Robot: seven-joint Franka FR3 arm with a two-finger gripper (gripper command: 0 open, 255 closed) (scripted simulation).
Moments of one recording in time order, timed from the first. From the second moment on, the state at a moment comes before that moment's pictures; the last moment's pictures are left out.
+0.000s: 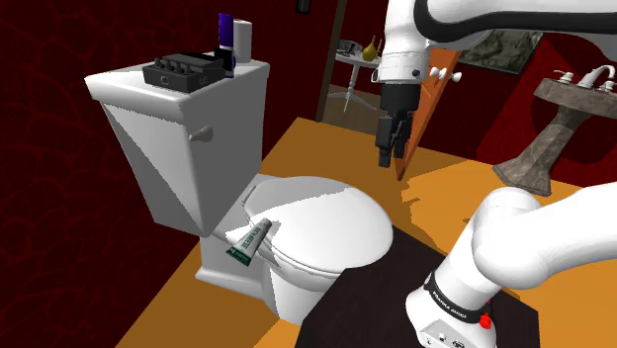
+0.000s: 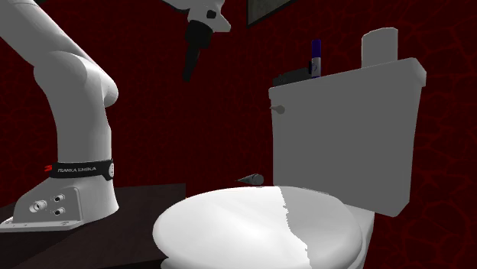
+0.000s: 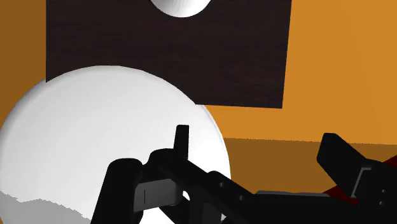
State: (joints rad) arm 0.01 -0.74 -0.02 -2.45 0.11 1.43 -0.02
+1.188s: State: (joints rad) arm -0.07 -0.54 0.52 -2.64 0.29 2.05 0.80
